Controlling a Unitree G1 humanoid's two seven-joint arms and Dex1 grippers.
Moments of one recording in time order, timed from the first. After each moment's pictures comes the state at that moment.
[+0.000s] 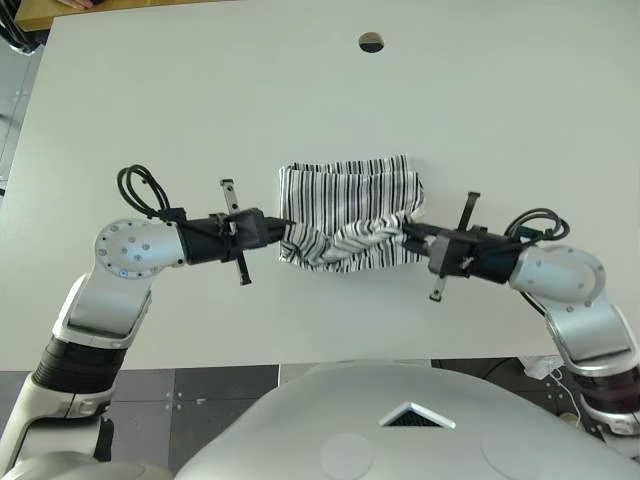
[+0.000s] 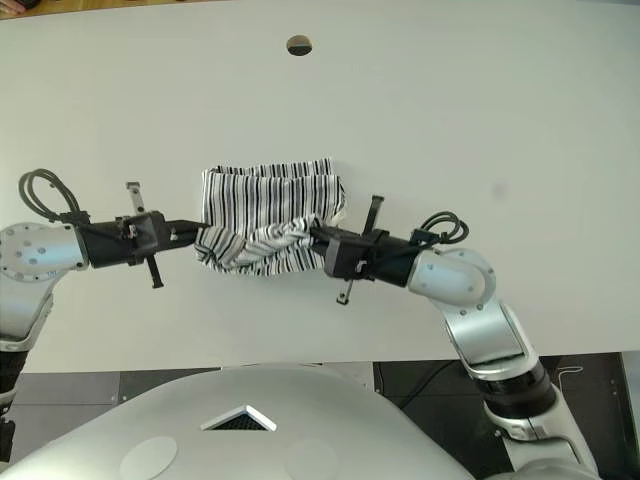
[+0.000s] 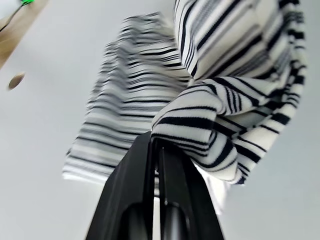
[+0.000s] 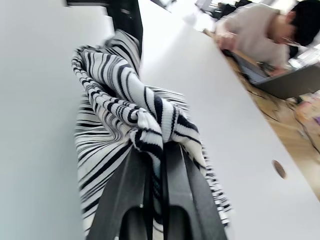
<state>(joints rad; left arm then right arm) 0.10 0.84 -0.14 -0.30 -0.17 0.11 -0.95 0.09 -0.61 0.29 -0.51 -0.04 0.08 0.81</state>
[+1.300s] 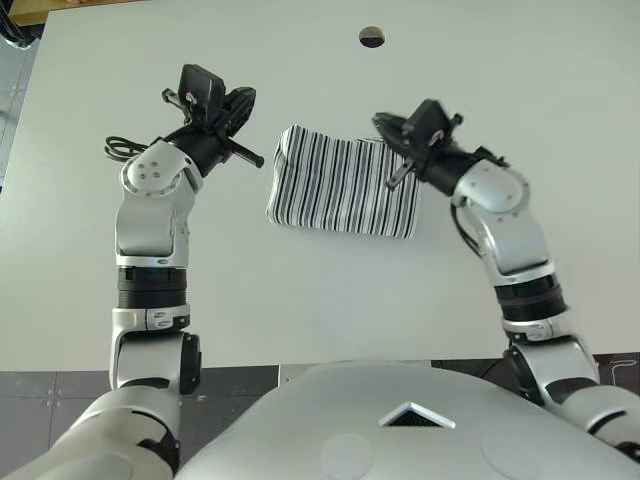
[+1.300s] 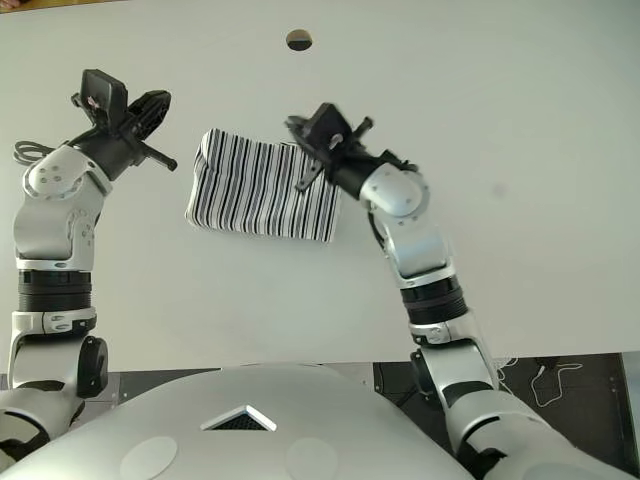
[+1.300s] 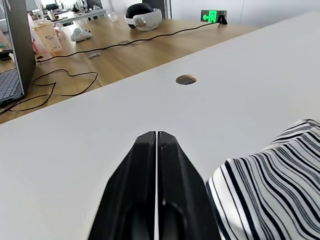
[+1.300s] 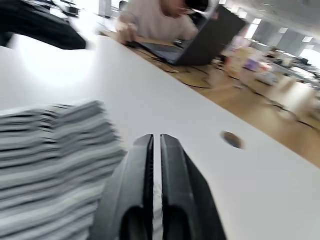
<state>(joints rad) -0.23 0.42 0.03 0.07 -0.19 0.29 -0.49 -0.25 -0.21 0.33 -0.04 -0.02 0.19 0.52</state>
